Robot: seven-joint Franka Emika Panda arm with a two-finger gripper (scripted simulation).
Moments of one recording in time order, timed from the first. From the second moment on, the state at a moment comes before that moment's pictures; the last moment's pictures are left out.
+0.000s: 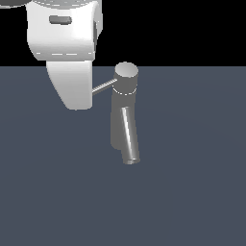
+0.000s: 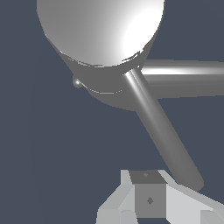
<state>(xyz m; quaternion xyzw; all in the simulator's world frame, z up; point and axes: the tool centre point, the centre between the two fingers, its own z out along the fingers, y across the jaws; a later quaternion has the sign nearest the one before) -0.114 0.083 0.253 -0.72 0.62 -0.20 0.22</state>
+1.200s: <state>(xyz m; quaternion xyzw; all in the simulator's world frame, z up) -0.134 0.059 0.237 -0.73 0.62 -0.19 0.22</state>
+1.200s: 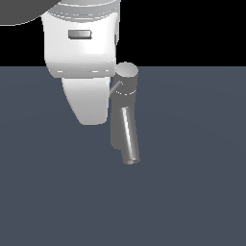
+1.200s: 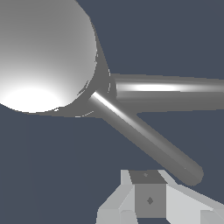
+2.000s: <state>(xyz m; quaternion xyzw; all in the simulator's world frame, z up) -0.144 0.040 0.229 -0.72 0.63 -0.20 0.22</state>
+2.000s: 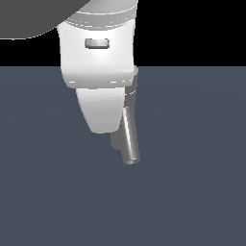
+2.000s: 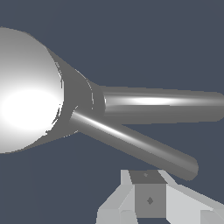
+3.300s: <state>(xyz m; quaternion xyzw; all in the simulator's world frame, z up) -0.149 0.005 0.223 -0.72 0.62 -0.19 0.22</state>
